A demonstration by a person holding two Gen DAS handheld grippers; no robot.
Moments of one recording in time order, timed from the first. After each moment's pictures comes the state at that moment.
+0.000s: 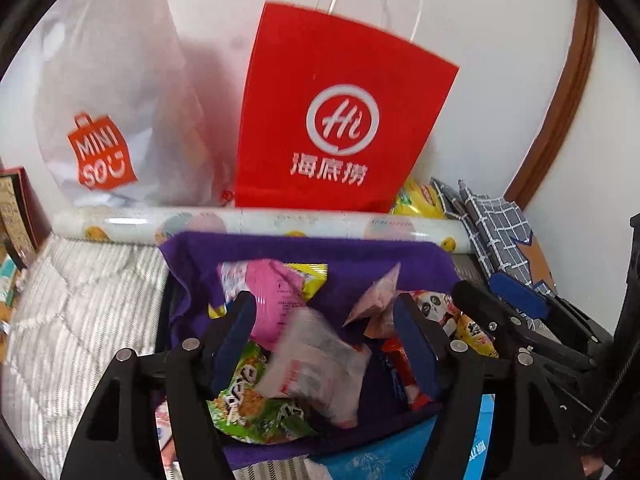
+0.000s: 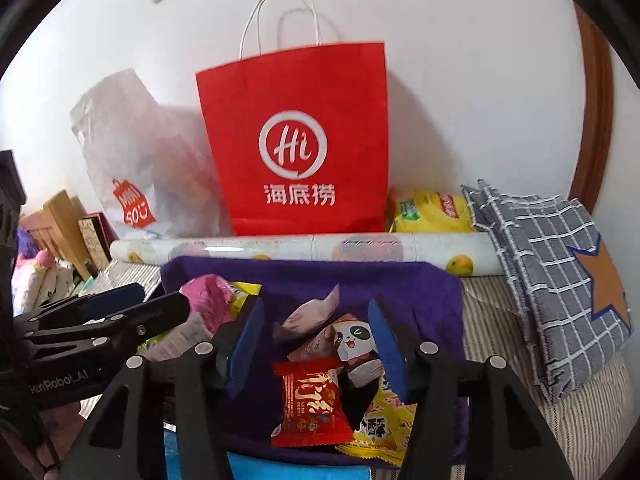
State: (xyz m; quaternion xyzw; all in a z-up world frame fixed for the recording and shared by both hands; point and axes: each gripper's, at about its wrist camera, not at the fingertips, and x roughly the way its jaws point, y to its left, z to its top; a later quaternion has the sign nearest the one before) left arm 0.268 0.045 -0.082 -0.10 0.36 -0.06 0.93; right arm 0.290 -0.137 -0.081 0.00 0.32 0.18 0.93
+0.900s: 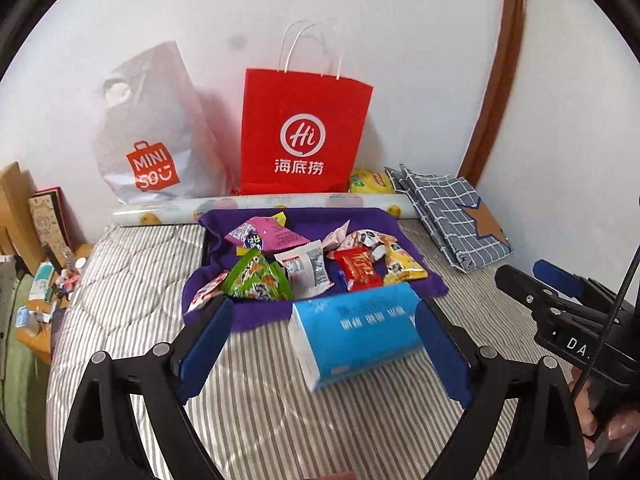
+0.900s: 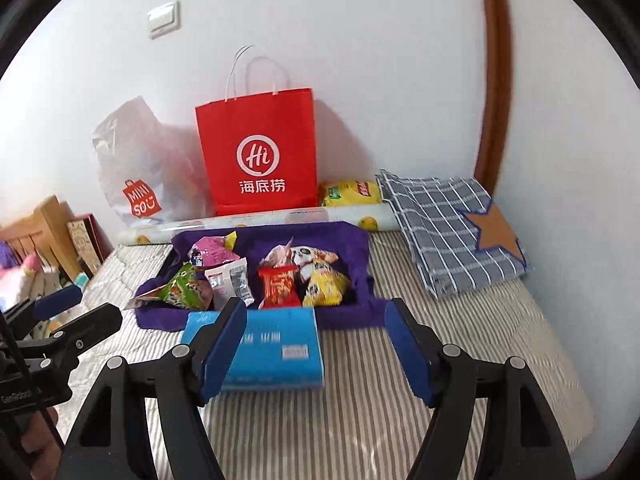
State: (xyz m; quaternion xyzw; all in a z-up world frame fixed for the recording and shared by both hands) left arm 0.093 0.012 -0.017 -0.06 0.34 -0.07 0.94; right arm 0.112 -0.198 -0.022 0.02 0.31 0.09 0.95
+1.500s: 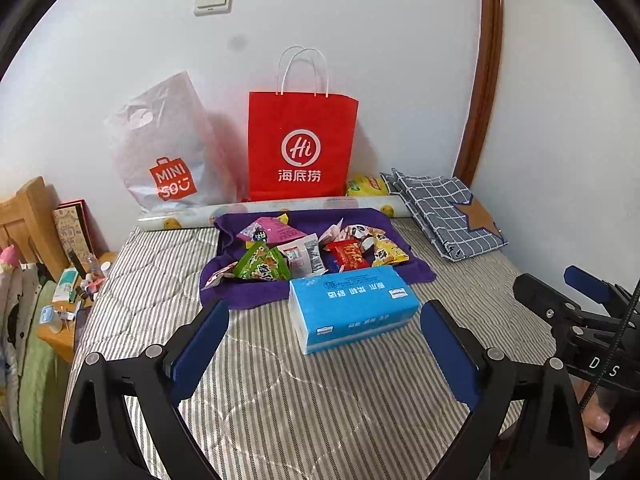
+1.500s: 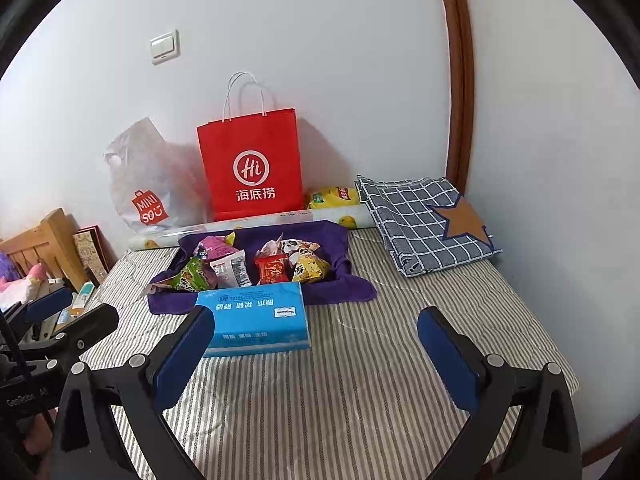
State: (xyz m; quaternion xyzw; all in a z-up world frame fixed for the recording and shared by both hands) left arm 0.029 -0.015 0.000 -0.03 0.31 -0.04 0.95; right arm 0.044 -0.219 -0.008 0.03 0.29 0.07 0.95
